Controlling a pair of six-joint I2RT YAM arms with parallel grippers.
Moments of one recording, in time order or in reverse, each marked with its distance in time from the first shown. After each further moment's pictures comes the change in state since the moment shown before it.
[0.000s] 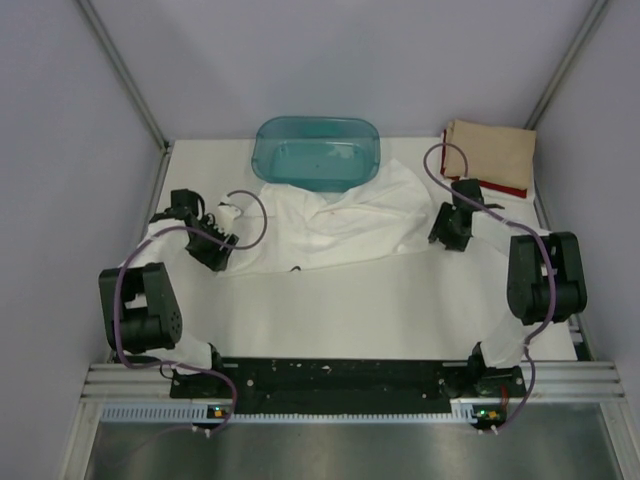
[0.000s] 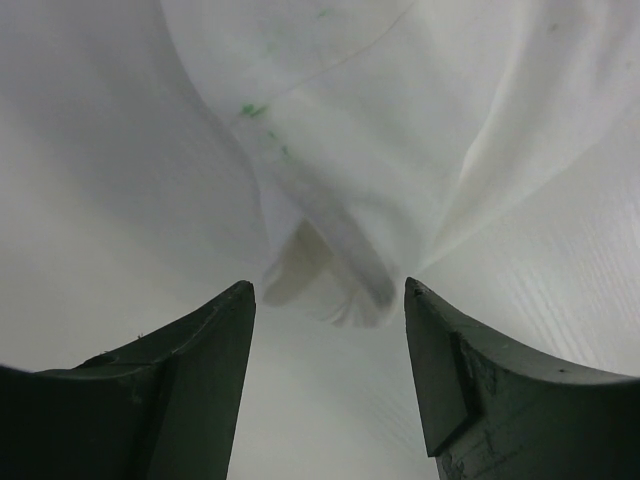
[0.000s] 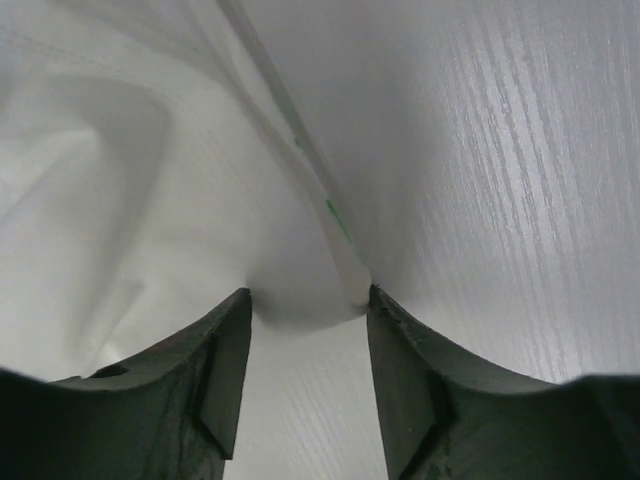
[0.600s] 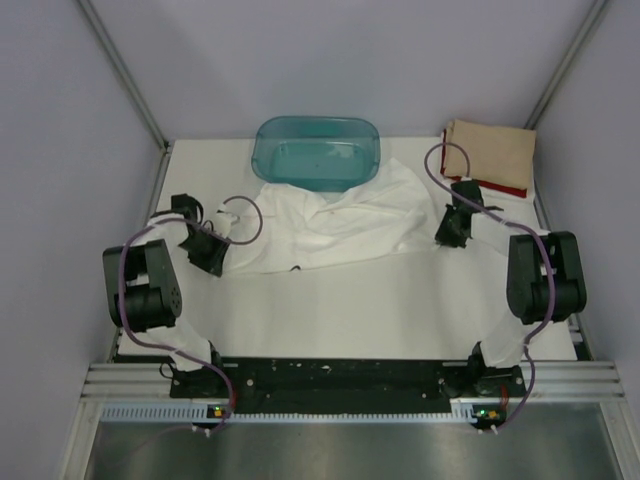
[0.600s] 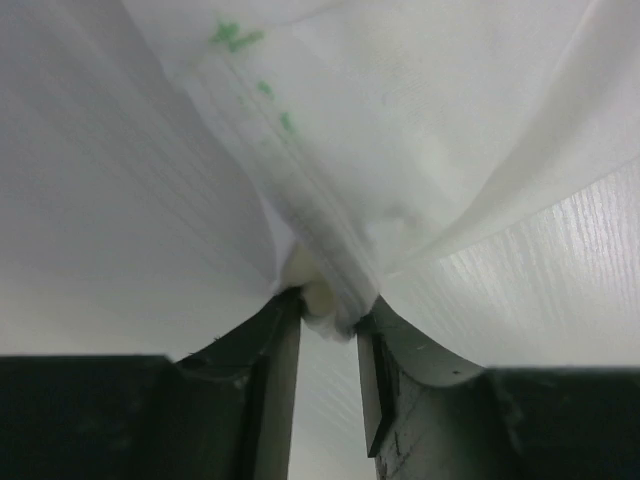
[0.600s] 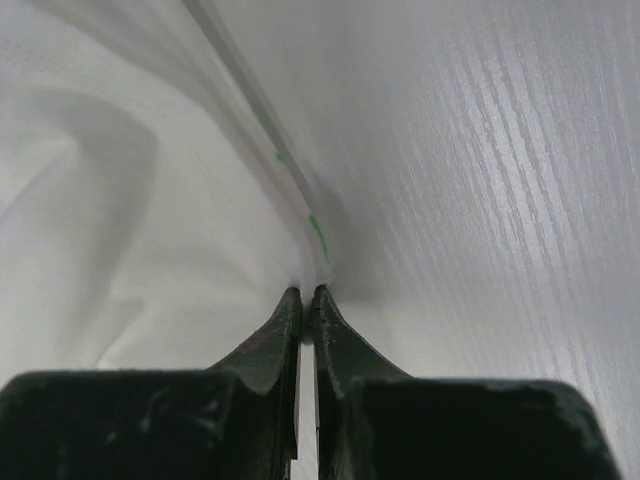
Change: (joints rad) left arm 0.070 0.139 0.023 -0.048 0.026 -0.043; right arm 0.000 0.013 -0.014 0.063 0.038 0.019
